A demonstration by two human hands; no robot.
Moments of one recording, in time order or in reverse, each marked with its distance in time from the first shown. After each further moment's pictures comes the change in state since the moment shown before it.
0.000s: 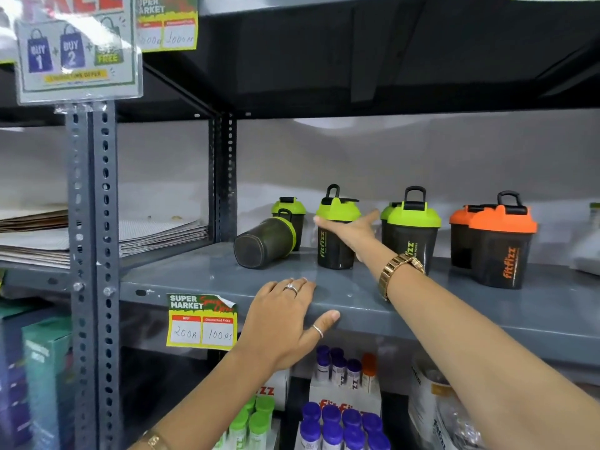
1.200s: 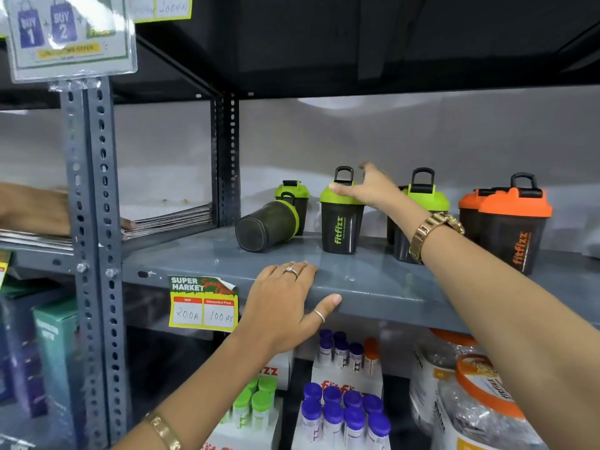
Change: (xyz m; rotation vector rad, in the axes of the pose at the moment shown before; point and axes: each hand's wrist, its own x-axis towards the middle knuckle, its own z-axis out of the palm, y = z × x) left_hand 0.000 0.001 0.003 0.005 0.025 -0.048; right_hand 0.011 -0.036 -0.040 -0.447 -0.113 -0.341
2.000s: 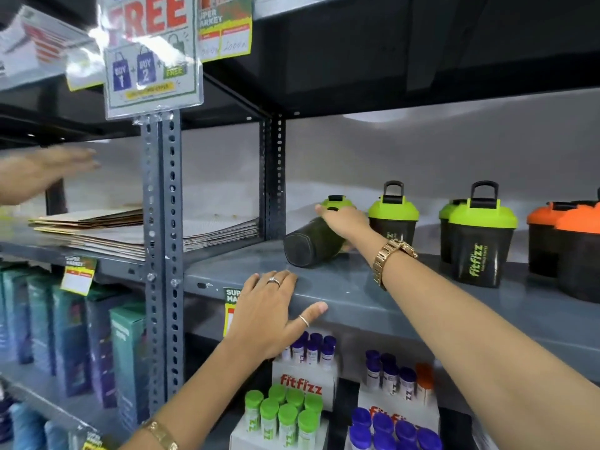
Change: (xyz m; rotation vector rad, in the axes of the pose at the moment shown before) left_hand -0.023 -0.067 -0.020 0.139 -0.042 -0.177; right_hand -0.002 -0.067 0.098 0.065 -0.117 0.097
